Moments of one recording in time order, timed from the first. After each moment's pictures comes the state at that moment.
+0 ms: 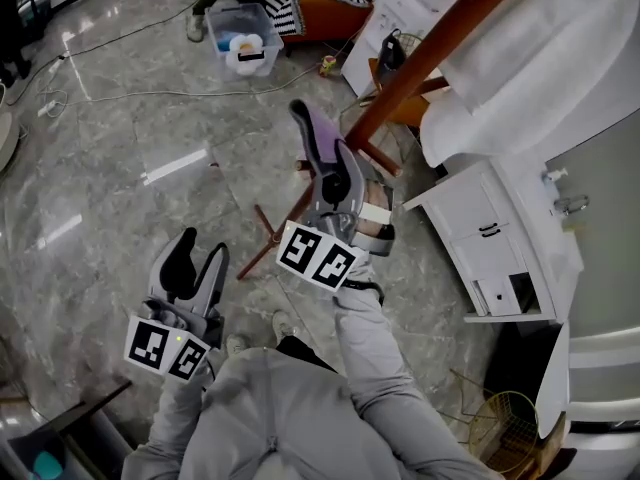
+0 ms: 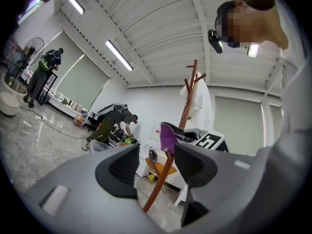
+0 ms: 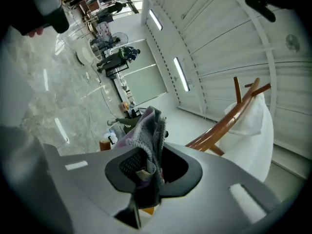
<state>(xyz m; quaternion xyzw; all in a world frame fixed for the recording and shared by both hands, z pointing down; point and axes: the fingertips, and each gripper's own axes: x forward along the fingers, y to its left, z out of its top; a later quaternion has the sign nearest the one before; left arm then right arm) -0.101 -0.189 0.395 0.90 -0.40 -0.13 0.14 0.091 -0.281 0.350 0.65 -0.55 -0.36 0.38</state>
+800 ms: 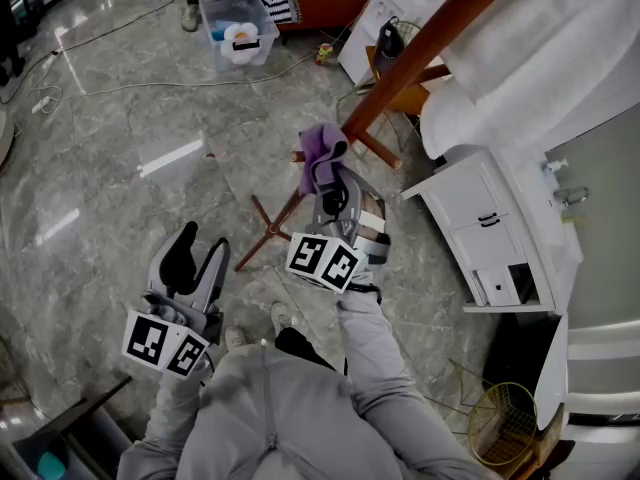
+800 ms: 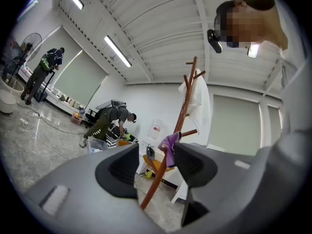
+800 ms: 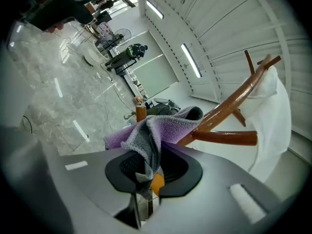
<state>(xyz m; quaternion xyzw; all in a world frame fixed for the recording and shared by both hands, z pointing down) -0.088 -0.191 0.403 0.90 -0.38 -0.12 0.15 0.120 -0.267 0.429 0.63 -0.59 -0.27 0.43</state>
